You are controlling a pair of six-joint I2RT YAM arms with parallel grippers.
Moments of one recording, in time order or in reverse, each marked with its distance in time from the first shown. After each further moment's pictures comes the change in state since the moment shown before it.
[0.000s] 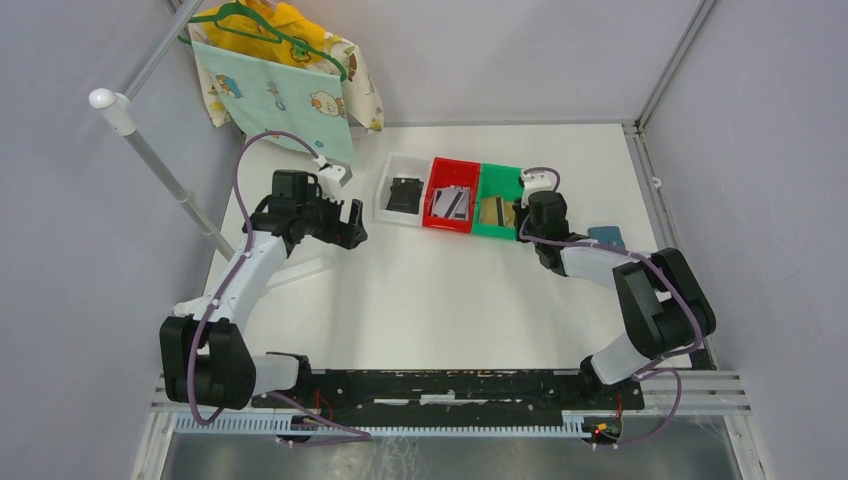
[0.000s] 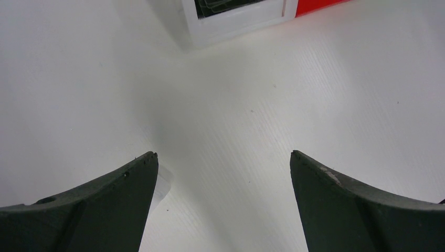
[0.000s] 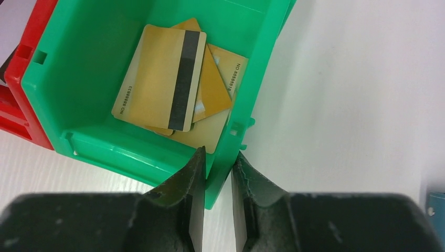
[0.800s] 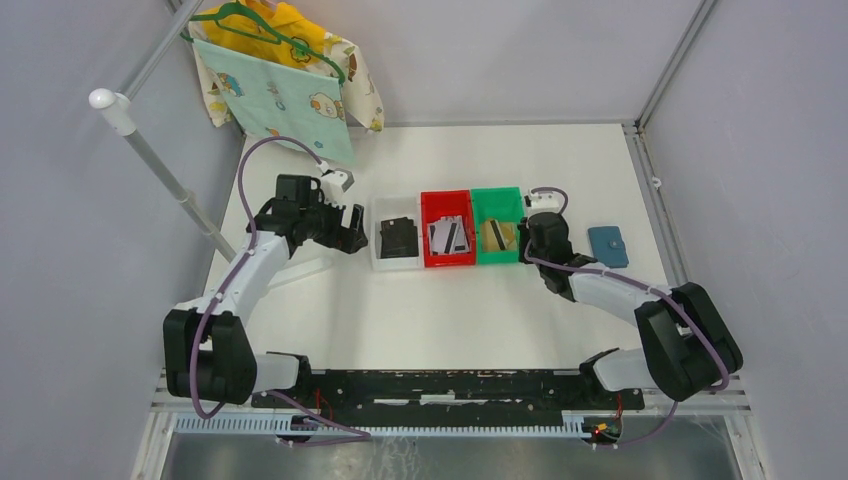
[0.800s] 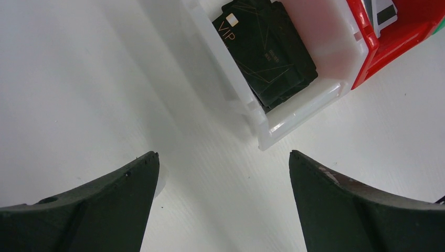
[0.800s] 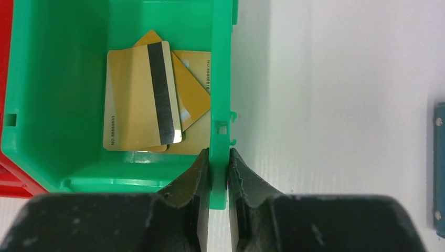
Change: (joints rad) left arm 0.000 0.019 -0.023 0.007 0.001 0.000; right arm 0.073 -0.206 -0.146 -0.111 0.065 0.115
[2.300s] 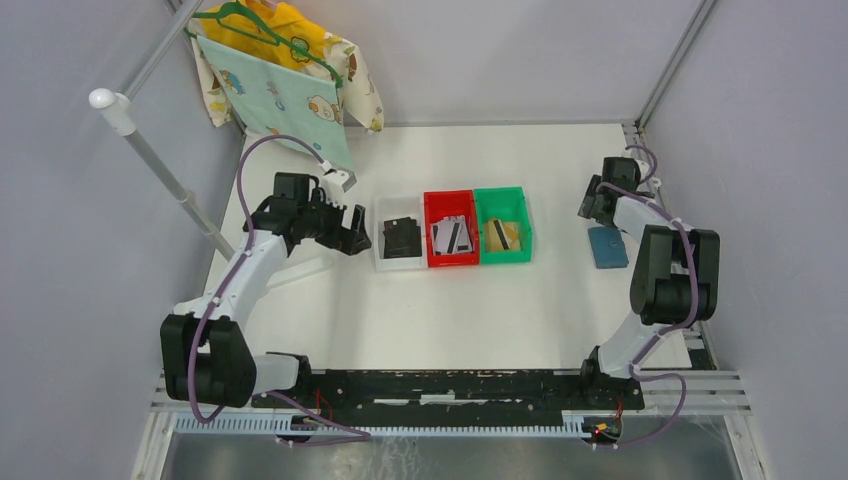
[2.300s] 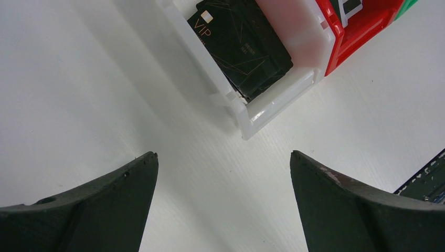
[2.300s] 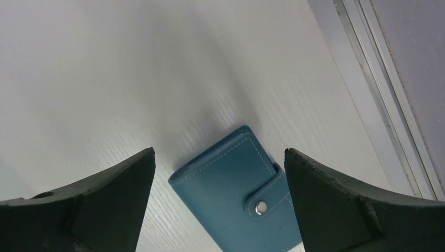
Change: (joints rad) left arm 0.000 -0.010 0.022 -0.069 0.088 0.022; right arm -0.534 0.325 0.474 -0.435 0.174 0.045
